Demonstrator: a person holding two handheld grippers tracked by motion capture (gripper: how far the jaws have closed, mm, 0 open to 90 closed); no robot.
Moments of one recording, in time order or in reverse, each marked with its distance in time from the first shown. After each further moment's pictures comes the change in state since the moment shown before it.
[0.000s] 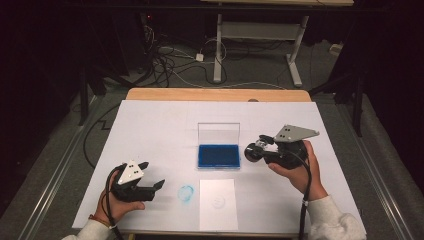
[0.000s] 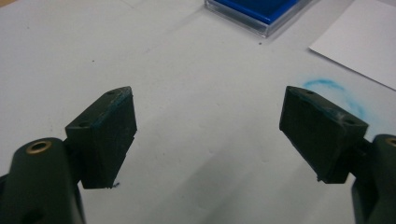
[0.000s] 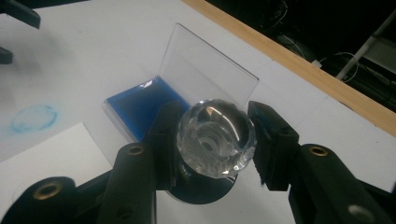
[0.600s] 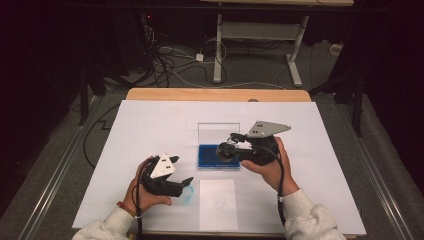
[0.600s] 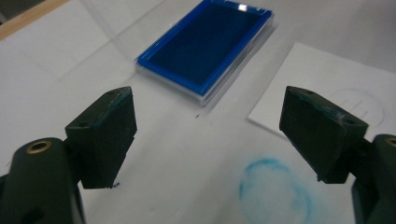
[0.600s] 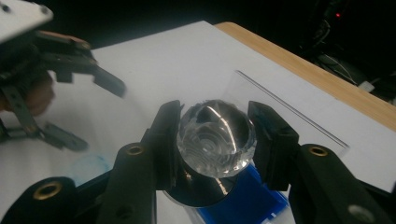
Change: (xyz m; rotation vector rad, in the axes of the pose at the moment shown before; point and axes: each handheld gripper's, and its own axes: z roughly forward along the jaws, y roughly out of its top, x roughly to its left) left arm -0.048 0.057 0.041 -0.043 -0.124 0.152; right arm 0.036 0.034 0.041 -0.087 0.151 0.023
